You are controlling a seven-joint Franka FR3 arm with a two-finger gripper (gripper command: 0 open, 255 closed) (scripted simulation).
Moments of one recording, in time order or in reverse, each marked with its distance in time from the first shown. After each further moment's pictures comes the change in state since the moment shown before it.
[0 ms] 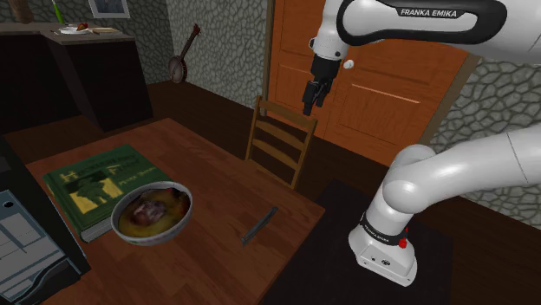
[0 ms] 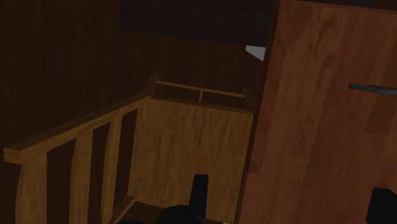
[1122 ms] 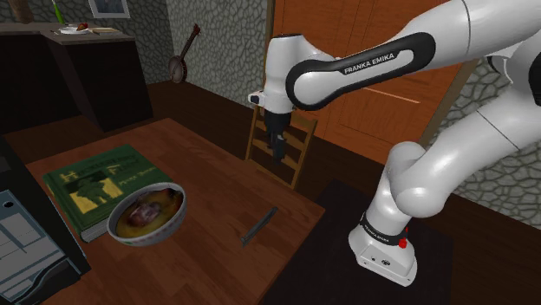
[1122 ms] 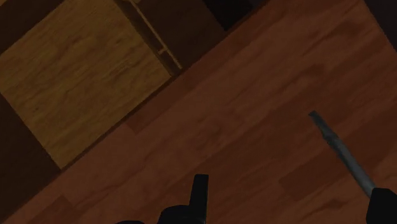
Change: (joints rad) arm 0.300 0.299 0.072 -0.110 0.041 0.338 -0.444
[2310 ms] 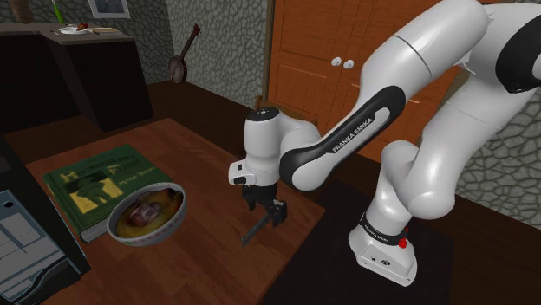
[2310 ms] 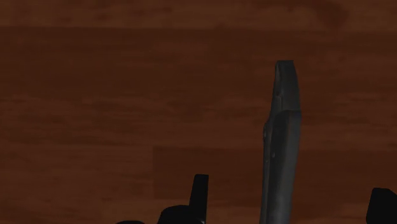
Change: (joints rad) arm 0.241 0.270 0.114 -0.126 0.025 0.338 -0.374
